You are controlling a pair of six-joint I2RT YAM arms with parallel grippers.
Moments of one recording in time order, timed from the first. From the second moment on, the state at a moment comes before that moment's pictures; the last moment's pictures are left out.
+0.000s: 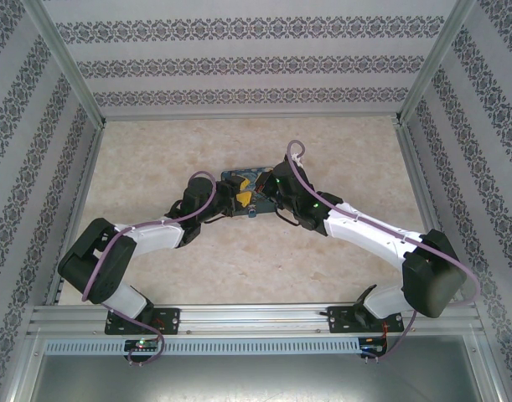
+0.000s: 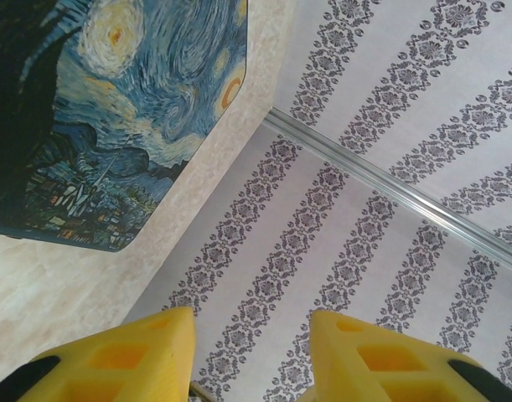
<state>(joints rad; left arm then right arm) -0.55 1.55 0.67 0.61 0.24 -1.97 0.74 1.42 0.98 -0.07 0.12 1.13</state>
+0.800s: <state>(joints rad) -0.56 1.60 0.67 0.75 0.22 -2.04 0.77 1.49 1.03 -0.02 0.14 1.18</state>
